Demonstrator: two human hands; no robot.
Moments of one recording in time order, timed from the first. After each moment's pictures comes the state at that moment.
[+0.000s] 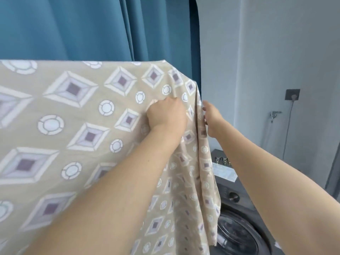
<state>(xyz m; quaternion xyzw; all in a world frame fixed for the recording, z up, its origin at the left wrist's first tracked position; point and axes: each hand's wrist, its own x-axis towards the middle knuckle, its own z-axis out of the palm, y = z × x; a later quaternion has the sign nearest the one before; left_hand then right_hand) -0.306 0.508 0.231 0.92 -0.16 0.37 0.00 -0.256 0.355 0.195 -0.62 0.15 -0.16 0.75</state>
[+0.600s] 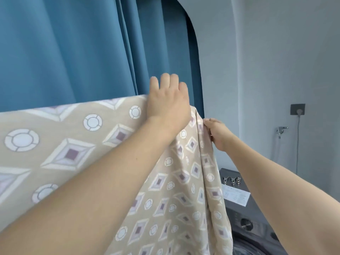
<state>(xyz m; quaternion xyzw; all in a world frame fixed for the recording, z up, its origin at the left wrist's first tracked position) -0.294 0.503 0.300 0.81 -0.21 0.54 -0.12 -0.225 0.317 0.208 -0.66 0.04 -0.21 0.72</state>
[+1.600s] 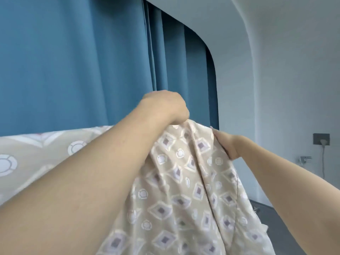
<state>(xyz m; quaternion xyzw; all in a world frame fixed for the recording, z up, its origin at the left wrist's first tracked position) -0.344 0.551 0.382 0.95 -0.14 0.28 -0.08 -0.216 0.317 0.268 -0.77 0.10 0.08 0.63</state>
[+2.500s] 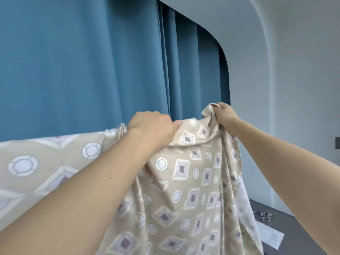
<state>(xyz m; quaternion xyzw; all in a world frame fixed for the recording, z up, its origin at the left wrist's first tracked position) -0.338 0.611 0.346 0.92 -0.12 0.34 -0.15 -0.194 0.368 0.340 -0.78 -0.03 -0.34 0.53</state>
